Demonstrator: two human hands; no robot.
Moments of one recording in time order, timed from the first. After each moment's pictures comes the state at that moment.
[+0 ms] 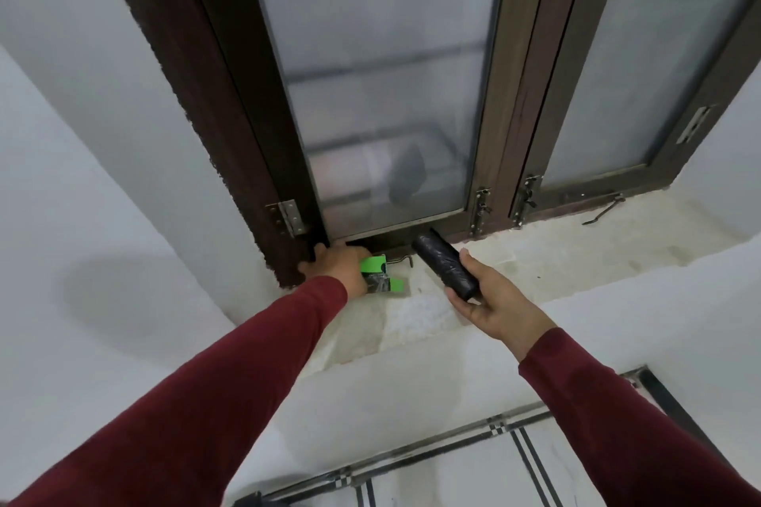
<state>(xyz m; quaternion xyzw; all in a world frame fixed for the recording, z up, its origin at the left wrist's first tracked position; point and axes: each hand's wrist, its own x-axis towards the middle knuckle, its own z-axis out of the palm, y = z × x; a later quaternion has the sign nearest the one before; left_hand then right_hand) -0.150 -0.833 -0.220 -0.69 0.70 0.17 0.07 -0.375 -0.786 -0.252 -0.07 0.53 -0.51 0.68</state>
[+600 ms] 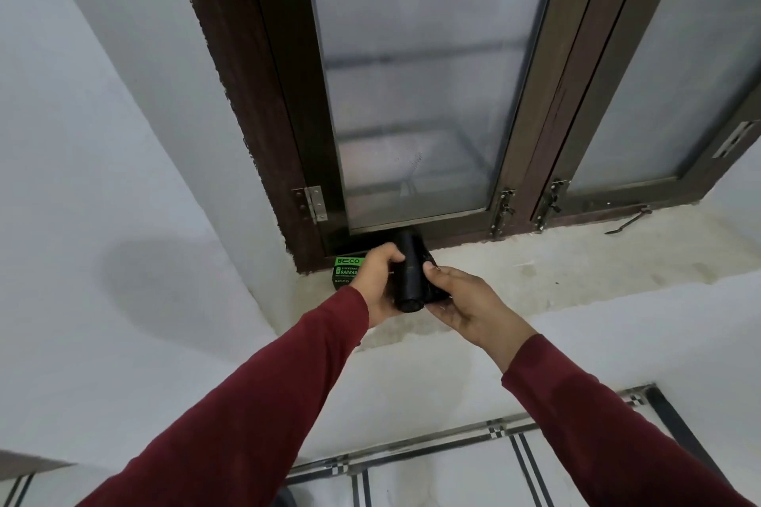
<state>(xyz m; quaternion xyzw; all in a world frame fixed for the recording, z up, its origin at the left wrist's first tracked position) -0.170 -0.797 -0.237 -0.54 0.23 0.73 -0.36 -0.321 -0.781 -0.261 -0.24 0.55 -0.42 0.68</state>
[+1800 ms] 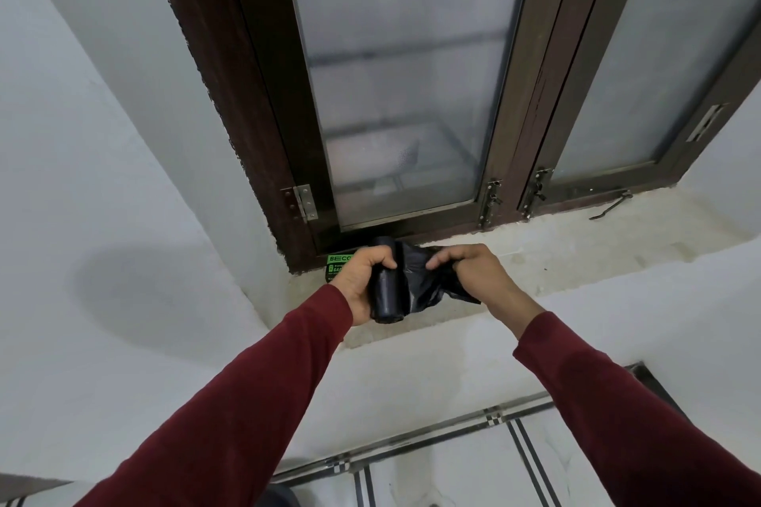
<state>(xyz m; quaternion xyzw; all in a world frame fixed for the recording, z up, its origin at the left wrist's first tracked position) -0.154 -0.793 -0.237 -0.52 0.25 0.76 -0.31 -0.347 -0.789 -0.240 -0.51 0.67 -0.31 0.44</state>
